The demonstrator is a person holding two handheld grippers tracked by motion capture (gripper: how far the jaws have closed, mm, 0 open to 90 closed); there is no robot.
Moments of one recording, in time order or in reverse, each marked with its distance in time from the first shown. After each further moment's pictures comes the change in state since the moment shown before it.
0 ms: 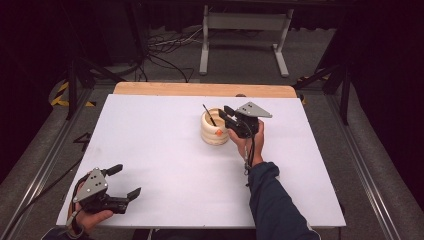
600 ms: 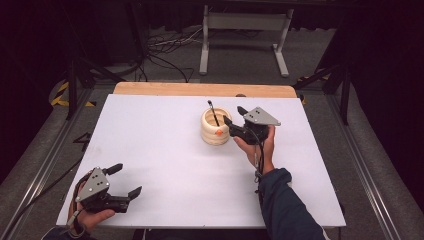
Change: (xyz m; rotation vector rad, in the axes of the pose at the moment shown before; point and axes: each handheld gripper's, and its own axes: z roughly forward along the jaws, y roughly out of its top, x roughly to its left) left arm -0.001 0.002 0.003 0.013 0.026 0.006; right arm 0.005 0.005 -0.038 -0.006 -0.076 -0.119
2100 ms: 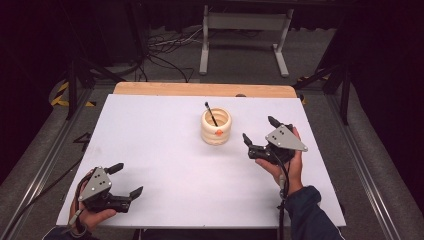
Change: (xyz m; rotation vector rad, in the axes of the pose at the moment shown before) left arm -0.003 0.002 0.002 0.007 0.005 0.013; right arm -0.002 -0.005 -0.082 -0.012 -0.111 -0.153
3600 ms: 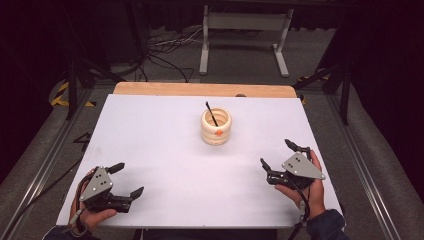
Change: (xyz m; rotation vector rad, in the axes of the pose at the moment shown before) left arm 0.000 0.002 0.001 0.002 -0.006 0.015; right arm -0.004 -0.047 -0.059 0.099 -0.010 -0.107
